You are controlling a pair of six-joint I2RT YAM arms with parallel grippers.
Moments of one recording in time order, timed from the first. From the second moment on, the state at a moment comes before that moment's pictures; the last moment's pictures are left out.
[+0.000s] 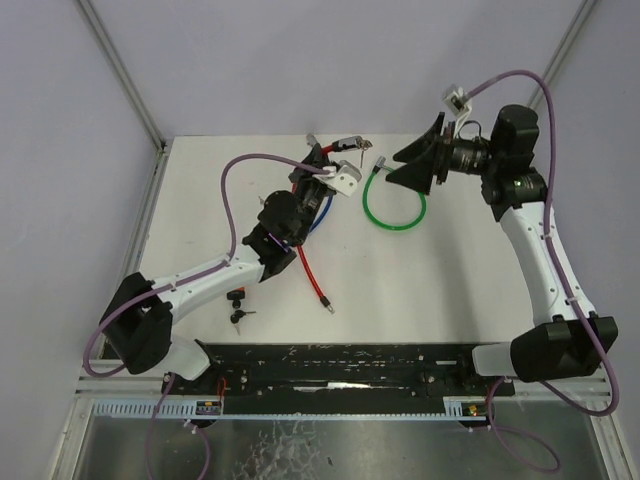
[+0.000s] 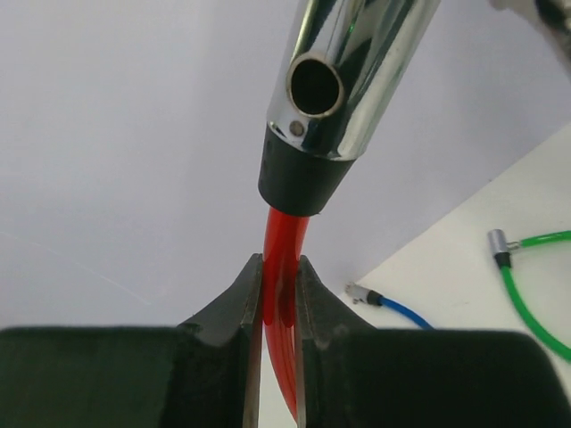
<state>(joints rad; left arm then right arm) -0.80 1.47 1.02 0.76 -0.40 0.81 0.10 1.38 1.48 -0.23 -1.17 0.30</state>
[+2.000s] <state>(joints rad) -0.70 1.19 1.13 0.60 0.32 -0.20 0.38 1.61 1.41 1.21 -1.42 1.21</state>
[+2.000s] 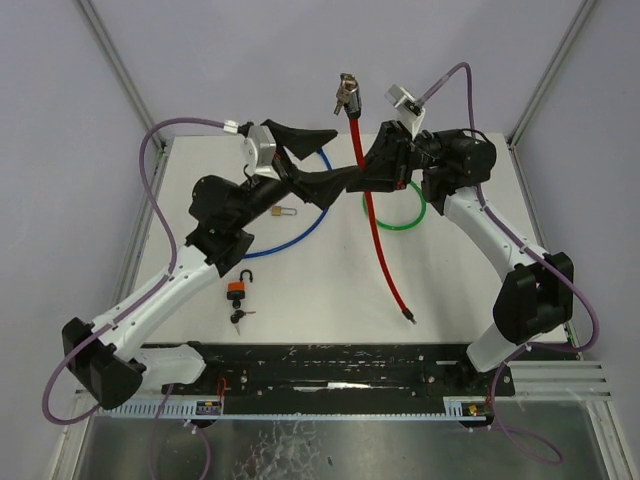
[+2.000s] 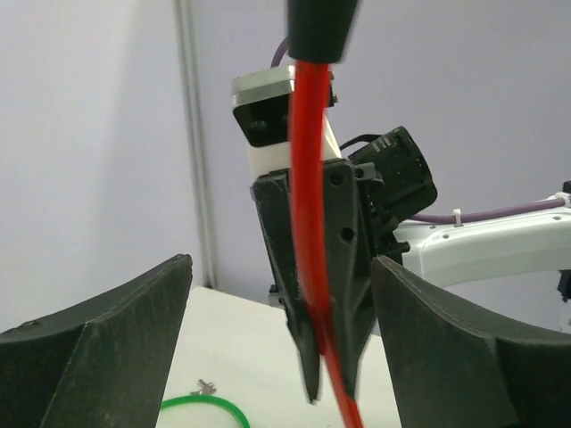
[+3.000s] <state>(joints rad) -0.58 1.47 1.31 1.03 0.83 -0.74 0.45 1.66 1.46 1.45 -1.50 1.52</state>
